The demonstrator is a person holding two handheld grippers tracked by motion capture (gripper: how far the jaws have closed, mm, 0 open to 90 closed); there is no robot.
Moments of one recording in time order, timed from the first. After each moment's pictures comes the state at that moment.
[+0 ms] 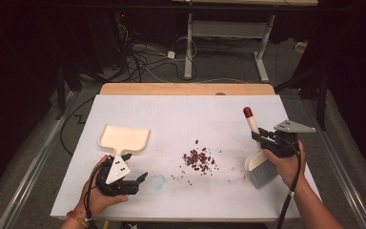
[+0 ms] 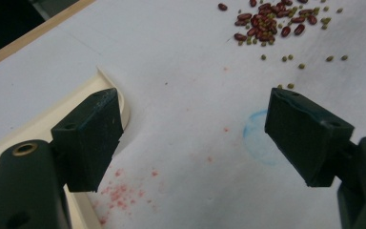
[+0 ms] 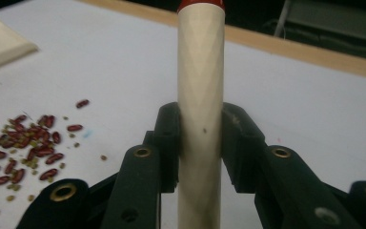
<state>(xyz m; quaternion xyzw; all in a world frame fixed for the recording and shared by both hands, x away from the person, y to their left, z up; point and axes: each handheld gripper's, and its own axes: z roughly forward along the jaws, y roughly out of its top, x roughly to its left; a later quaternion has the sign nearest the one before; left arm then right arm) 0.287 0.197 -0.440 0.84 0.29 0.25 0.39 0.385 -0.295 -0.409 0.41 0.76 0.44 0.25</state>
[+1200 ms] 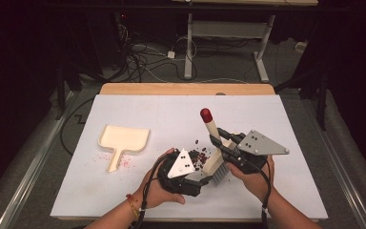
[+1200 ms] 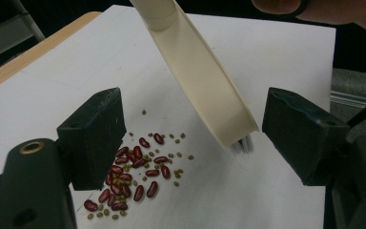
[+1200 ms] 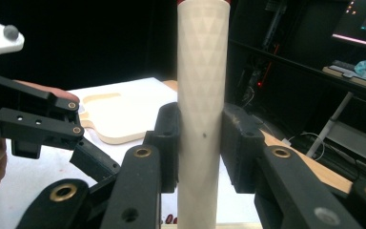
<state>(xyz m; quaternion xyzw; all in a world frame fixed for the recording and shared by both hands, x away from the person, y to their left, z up) 0.293 0.049 -0.396 0.85 0.17 0.15 0.48 0.314 -0.173 -0.353 0.23 0.75 0.55 0.30</state>
